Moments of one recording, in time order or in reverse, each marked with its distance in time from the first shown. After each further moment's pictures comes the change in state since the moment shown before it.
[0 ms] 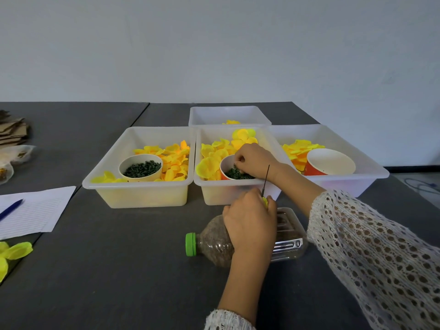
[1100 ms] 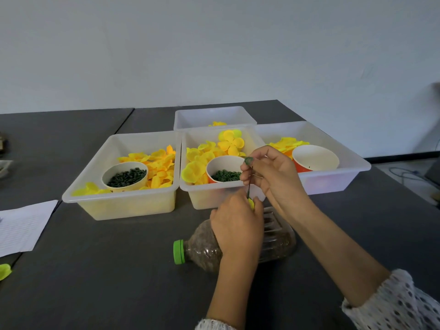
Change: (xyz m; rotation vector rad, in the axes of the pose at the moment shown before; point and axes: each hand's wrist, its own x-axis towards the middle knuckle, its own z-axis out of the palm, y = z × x) left_hand -0.002 -0.001 0.001 -0.032 0.041 0.019; right_hand -0.113 -0.033 -0.026 1.522 0.410 0.096
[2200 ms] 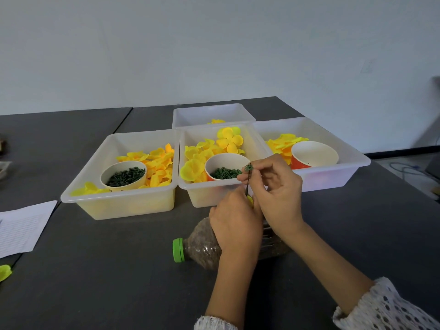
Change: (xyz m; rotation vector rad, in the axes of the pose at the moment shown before) left_hand 0.002 0.002 -0.007 -0.008 -0.122 -0.042; right_hand -0.022 0.030 -0.005 -0.487 0.132 -0.618
